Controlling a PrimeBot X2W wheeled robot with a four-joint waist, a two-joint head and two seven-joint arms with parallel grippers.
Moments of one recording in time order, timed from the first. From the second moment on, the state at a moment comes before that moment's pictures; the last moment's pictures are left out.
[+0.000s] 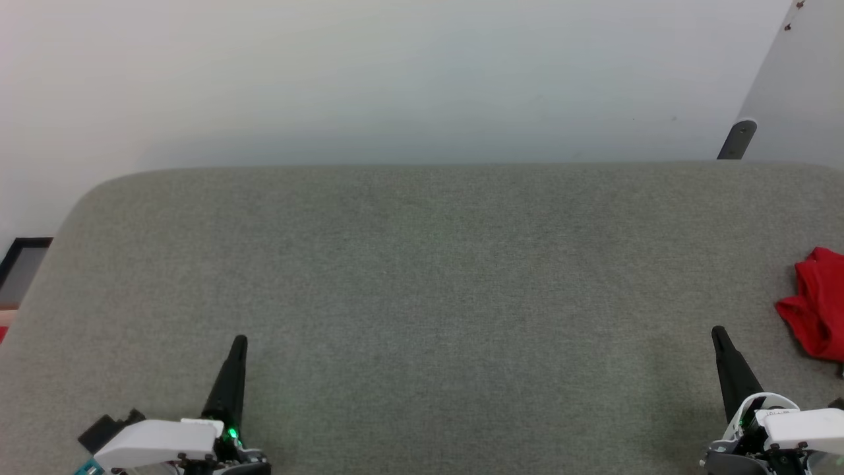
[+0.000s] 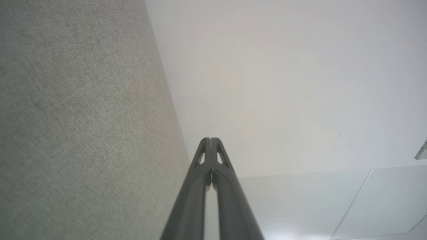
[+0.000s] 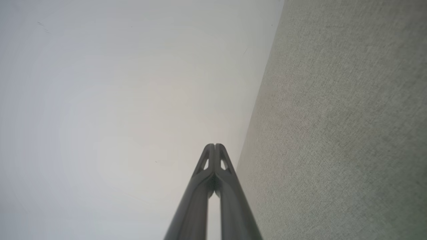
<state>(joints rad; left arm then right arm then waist) -0.08 0.06 0.11 0.24 -1.51 -0.12 0.09 -0.09 -0.06 -0.11 0.23 1.51 0.13 0.10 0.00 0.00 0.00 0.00</state>
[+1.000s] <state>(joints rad) -0.11 0.05 0.11 0.25 -1.61 -0.13 0.11 -0.11 -0.05 -0.11 0.25 1.61 0.13 0.11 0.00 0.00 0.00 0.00</state>
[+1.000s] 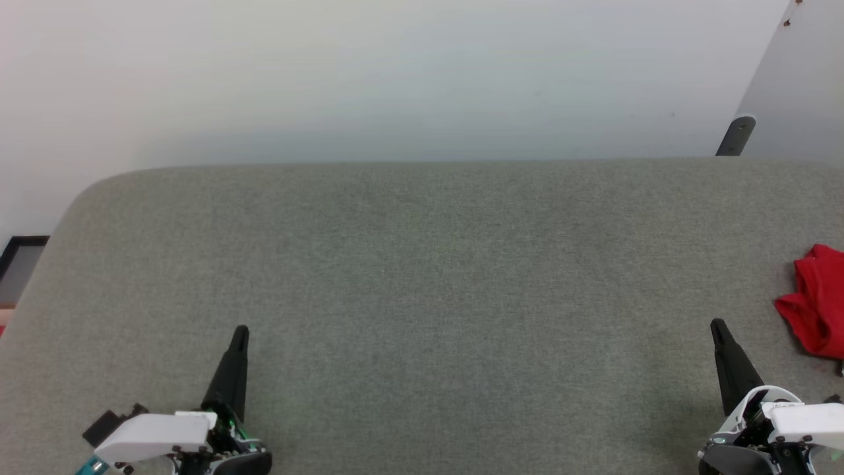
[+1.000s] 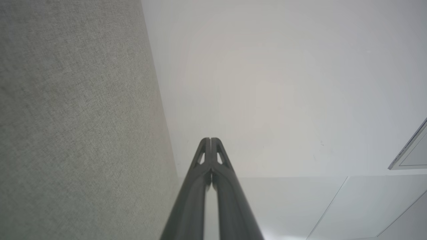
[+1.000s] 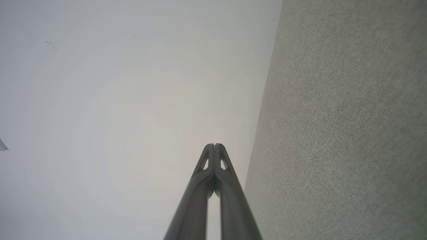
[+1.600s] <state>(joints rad) -0.11 0.05 0.11 0.25 -1.61 -0.13 0.11 -0.11 -0.05 -0.11 0.25 1.61 0.13 0.11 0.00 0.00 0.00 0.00</state>
